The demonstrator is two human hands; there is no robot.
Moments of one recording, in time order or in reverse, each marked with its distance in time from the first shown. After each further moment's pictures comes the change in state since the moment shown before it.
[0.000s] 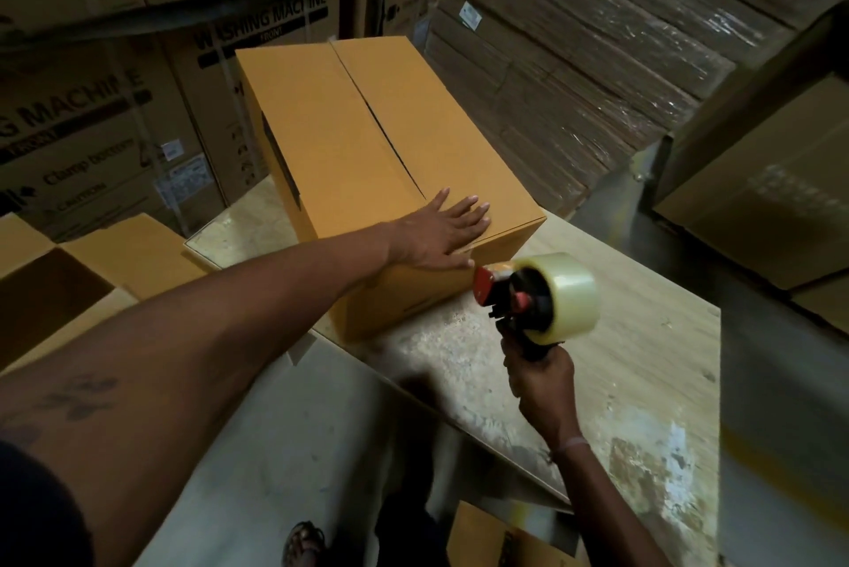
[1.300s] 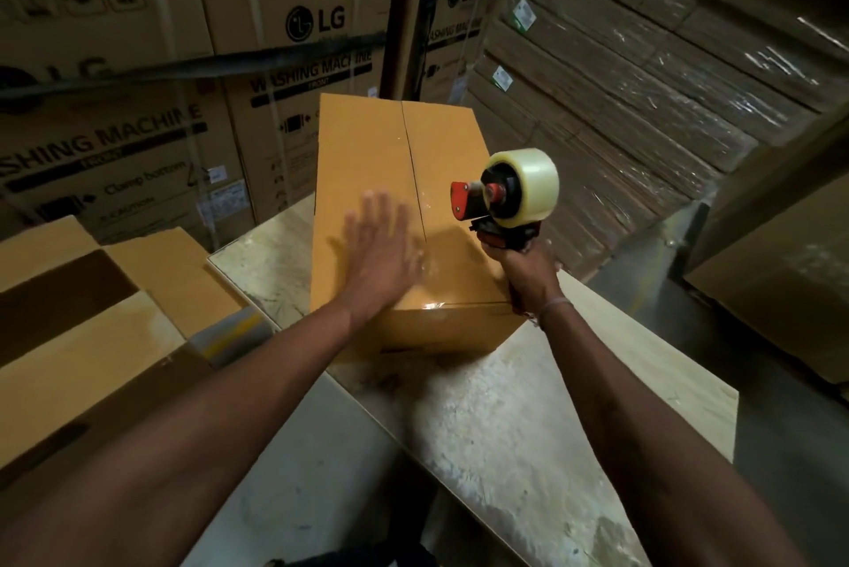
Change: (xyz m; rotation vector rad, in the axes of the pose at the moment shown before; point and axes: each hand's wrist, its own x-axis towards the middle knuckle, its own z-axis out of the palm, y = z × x) left_hand -0.052 0.033 -0.015 -0.164 0.395 -0.930; right_hand 0.213 -0.102 0.025 -0.204 -0.284 -0.263
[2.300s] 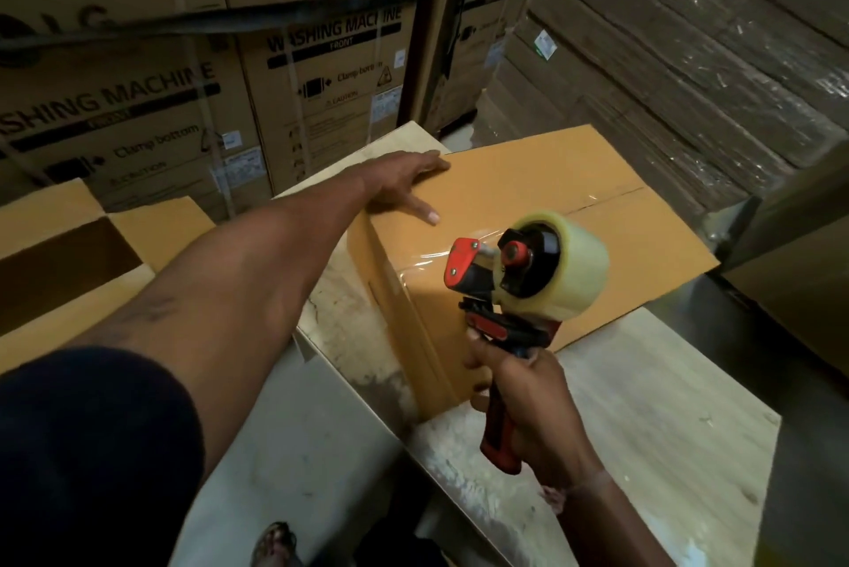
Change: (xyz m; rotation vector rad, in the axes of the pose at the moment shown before) left_hand 0.149 -0.056 -0.019 -0.250 -0.487 0.168; right_hand -0.170 -0.091 0.033 0.197 -0.078 0.468
